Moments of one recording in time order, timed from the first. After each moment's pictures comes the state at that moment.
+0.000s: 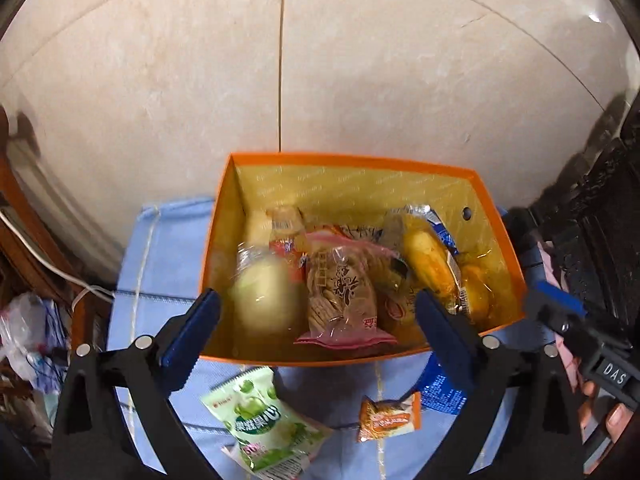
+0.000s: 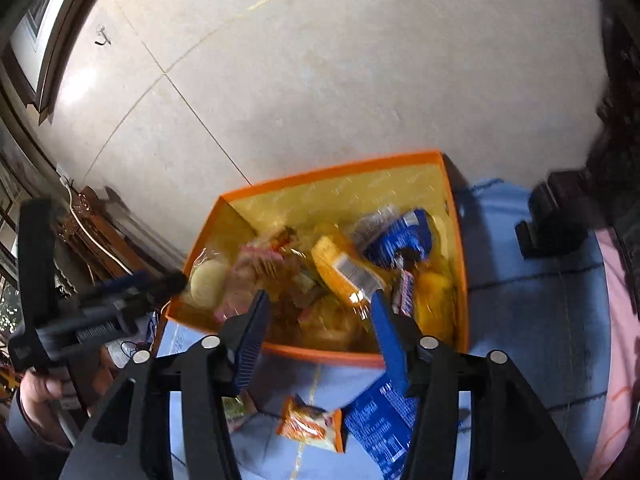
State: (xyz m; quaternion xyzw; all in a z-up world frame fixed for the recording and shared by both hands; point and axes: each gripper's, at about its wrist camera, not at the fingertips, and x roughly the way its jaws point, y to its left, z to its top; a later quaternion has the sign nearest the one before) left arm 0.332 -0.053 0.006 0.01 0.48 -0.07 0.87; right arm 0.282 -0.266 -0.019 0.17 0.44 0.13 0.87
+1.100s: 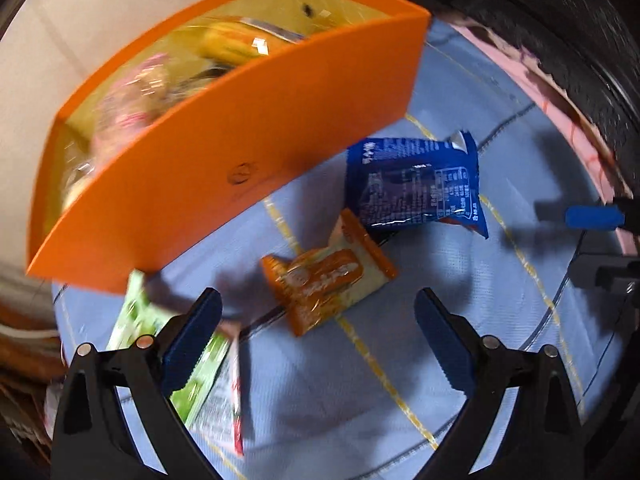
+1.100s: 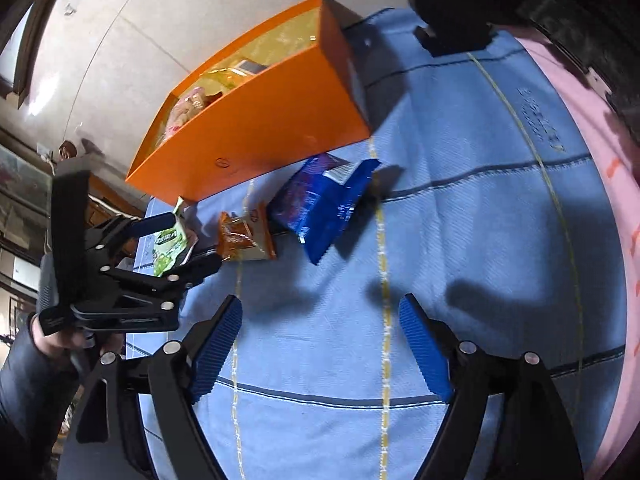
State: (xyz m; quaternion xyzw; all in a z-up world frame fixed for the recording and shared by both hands) left arm 0.225 -0.149 -0.125 0.24 0.55 -0.24 0.76; right arm 0.128 -0.309 -0.119 0.23 0.54 0.10 0.80
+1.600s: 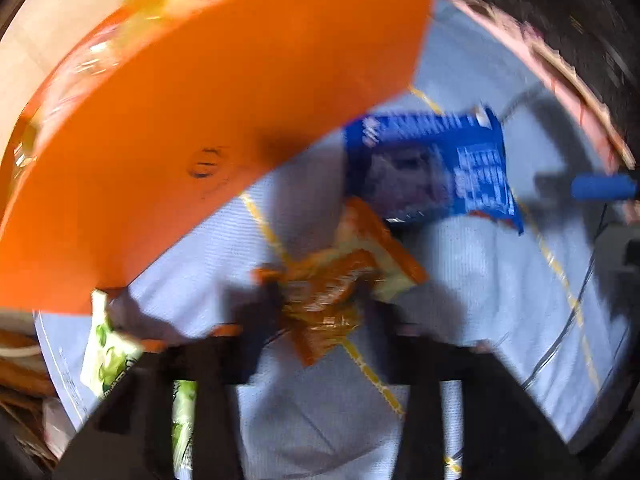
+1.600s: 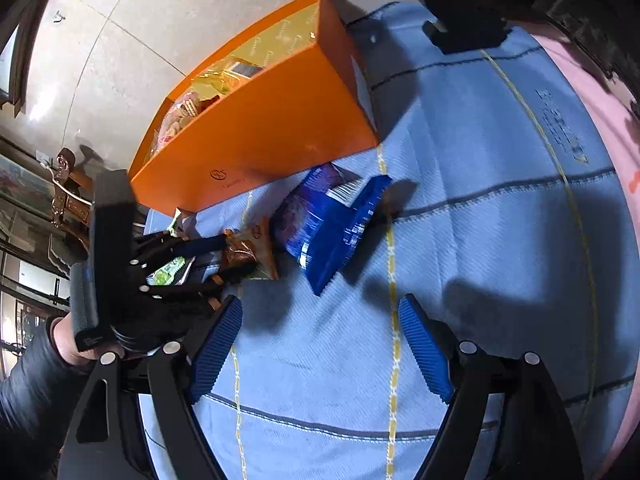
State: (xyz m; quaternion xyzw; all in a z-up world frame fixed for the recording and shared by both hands) left arm 0.246 -0.145 -0.157 0.22 0.56 -0.25 0.76; right arm 0.156 -0.303 -0.126 0.23 0.54 0.11 0.80
